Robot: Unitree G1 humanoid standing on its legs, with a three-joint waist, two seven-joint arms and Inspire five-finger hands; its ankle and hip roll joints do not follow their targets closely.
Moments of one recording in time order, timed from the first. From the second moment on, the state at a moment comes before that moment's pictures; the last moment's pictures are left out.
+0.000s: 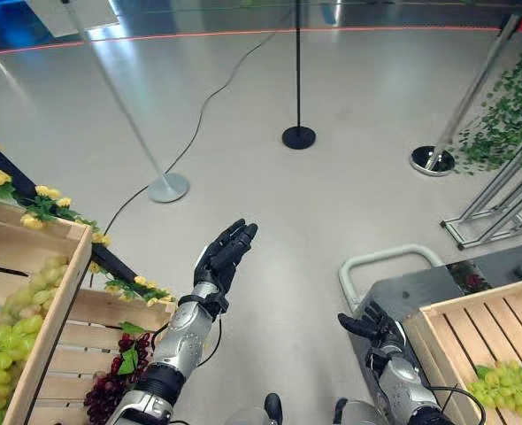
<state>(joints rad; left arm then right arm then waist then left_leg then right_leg) -0.19 0.32 -0.23 0.45 -0.80 -0.14 -0.04 -0.07 -0.20 0.21 0.79 0.63 -0.16 -0.22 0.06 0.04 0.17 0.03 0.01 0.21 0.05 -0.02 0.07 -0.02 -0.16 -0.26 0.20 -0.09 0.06</state>
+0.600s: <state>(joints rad) -0.03 0.31 -0.22 0.45 -0.68 -0.03 -0.05 0.00 -0.41 0.02 0.45 0.39 -0.34 -0.25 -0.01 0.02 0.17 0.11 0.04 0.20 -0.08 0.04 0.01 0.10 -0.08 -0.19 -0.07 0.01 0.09</state>
